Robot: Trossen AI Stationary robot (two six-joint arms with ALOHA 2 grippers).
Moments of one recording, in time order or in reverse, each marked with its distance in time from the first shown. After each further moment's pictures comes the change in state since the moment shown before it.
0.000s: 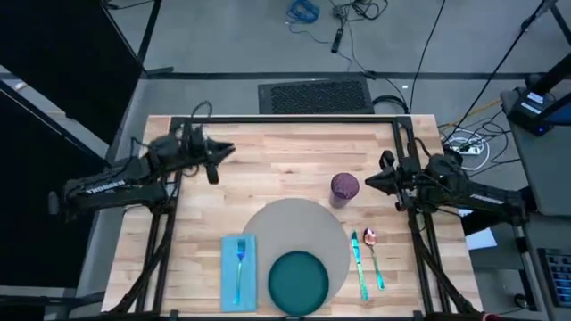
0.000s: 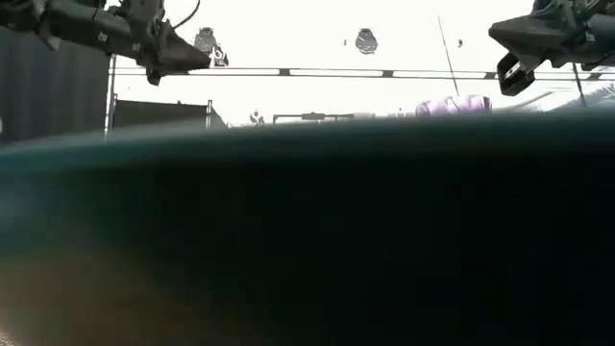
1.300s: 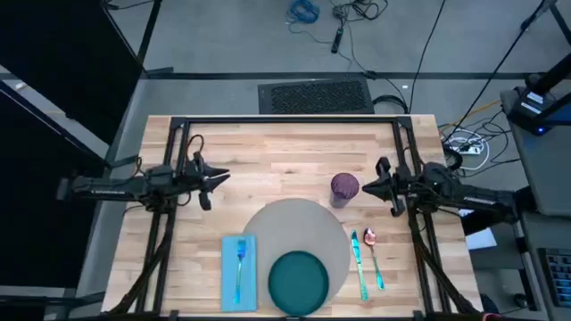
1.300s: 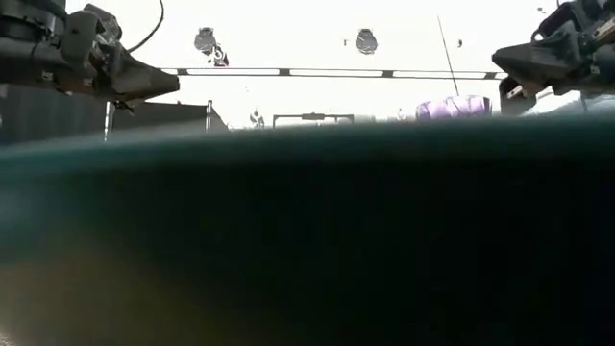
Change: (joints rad) left arm -0.318 -0.355 -0.334 0.115 -0.212 0.029; right arm 0.091 -0.134 -0.163 0.040 0.056 -0.065
